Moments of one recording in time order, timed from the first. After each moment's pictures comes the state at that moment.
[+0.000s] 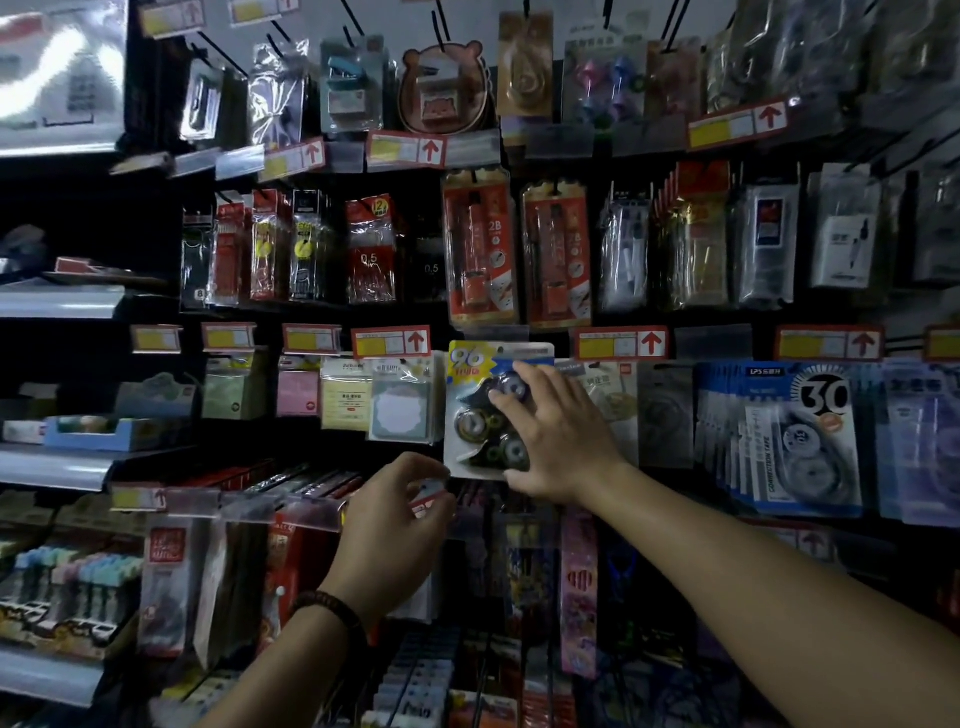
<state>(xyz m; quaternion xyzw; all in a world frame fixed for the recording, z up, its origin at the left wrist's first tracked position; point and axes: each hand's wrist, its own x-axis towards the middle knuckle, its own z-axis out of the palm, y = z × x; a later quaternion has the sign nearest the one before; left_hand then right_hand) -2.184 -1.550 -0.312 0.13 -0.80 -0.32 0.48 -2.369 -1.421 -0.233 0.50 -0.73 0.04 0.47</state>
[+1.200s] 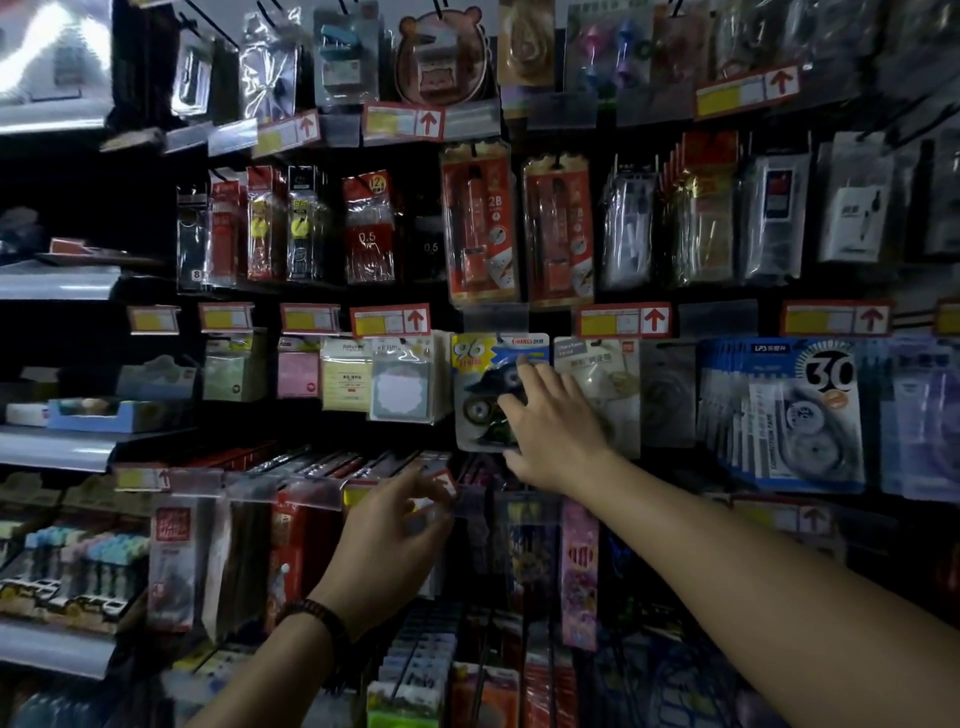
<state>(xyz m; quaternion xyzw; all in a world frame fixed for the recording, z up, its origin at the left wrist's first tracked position) -2.171 -1.554 -0.339 0.12 -0.84 -0.30 0.43 -2.348 -1.428 -0.240 0.45 -0.79 -0.03 0.40</state>
